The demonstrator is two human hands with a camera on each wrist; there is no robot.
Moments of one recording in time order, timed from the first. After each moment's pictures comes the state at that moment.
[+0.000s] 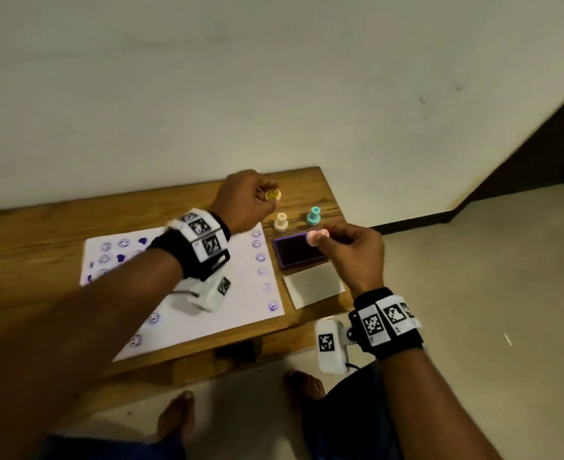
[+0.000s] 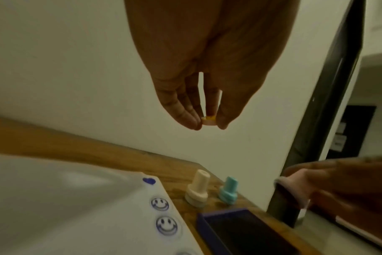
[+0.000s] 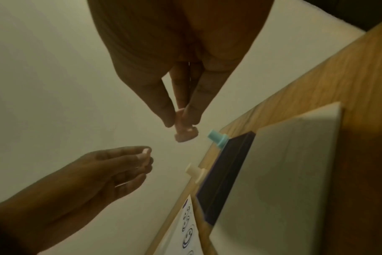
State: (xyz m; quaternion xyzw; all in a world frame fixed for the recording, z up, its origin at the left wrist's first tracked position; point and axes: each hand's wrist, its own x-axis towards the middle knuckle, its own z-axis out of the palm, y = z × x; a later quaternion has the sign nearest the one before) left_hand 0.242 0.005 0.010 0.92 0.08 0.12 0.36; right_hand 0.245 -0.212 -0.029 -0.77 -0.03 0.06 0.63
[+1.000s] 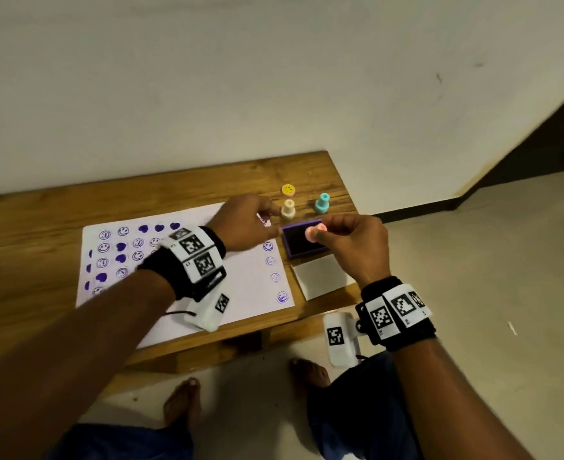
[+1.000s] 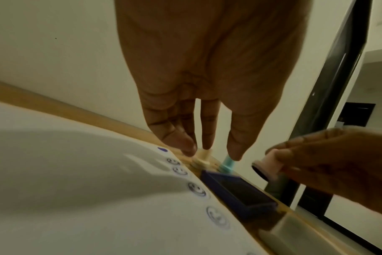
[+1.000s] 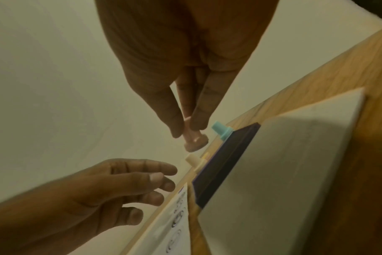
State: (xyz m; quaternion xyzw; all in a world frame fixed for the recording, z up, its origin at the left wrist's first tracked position) left_hand 0.207 0.000 -0.003 0.93 0.09 -0.04 0.35; right_hand 0.243 -0.201 -0.020 -0.85 -0.05 0.08 0.52
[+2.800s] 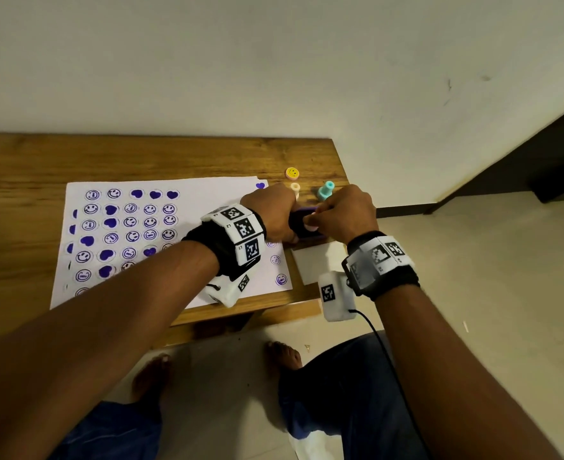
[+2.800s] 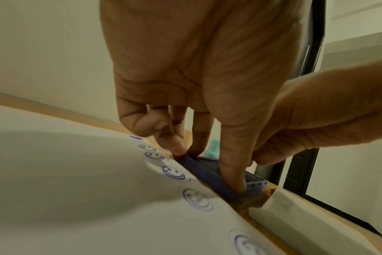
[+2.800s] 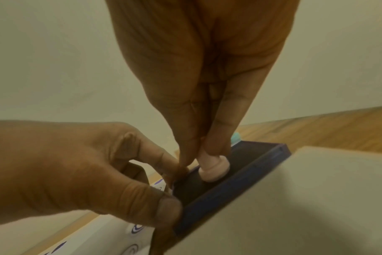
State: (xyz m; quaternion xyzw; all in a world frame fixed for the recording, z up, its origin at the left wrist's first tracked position) left_hand 0.226 -0.022 -0.028 0.97 0.03 -0.13 0.21; right_hand 0.273 -0.161 -0.010 -0.97 -0.06 0.12 0.22
